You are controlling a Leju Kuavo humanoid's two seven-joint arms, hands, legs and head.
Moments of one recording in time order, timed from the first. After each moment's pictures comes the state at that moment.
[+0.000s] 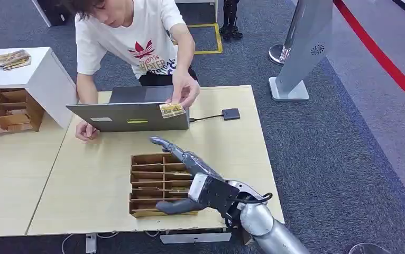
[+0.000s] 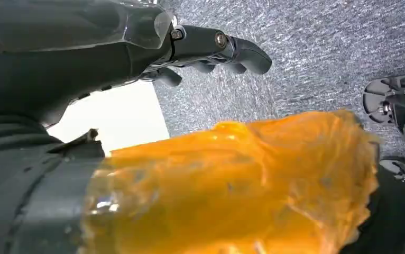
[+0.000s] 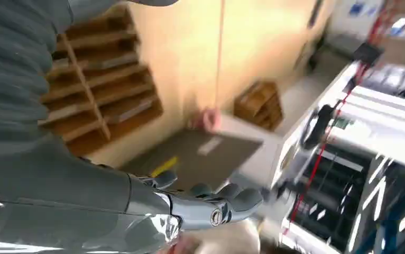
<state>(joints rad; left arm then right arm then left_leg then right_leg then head) -0.06 -0.16 0.79 -0.20 -0.97 0.02 0.18 -0.37 0.01 0.74 -1.47 0.11 0.12 -0.24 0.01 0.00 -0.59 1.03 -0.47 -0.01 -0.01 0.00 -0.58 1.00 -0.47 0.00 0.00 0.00</state>
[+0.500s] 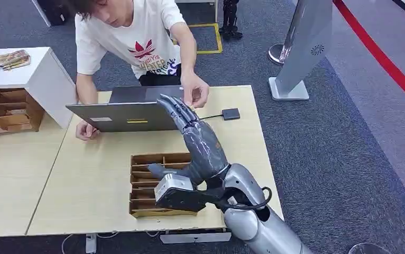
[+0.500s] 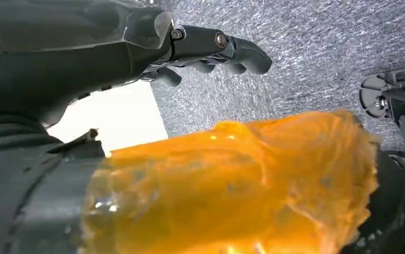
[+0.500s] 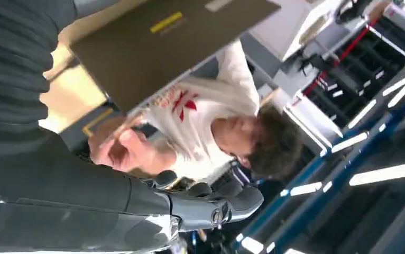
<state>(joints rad) -0.06 -0.17 0.79 -0.20 -0.99 0.02 0.17 -0.43 0.07 0.77 -1.54 0.64 -0.25 -0.14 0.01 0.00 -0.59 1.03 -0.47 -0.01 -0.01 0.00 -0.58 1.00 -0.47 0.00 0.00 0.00</state>
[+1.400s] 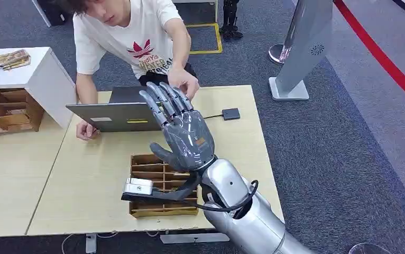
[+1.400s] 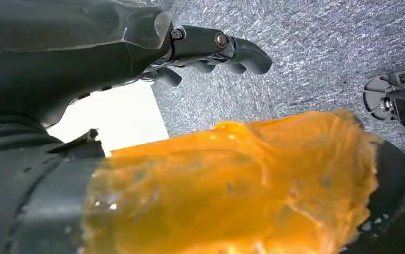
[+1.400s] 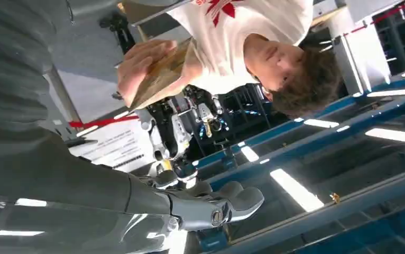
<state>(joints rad) -0.06 -0.17 0.79 -0.20 -1.03 0.02 0.18 -0.52 0.14 0.82 -1.37 1.15 -0.39 -0.02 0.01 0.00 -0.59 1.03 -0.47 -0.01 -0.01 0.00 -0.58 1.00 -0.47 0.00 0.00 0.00</state>
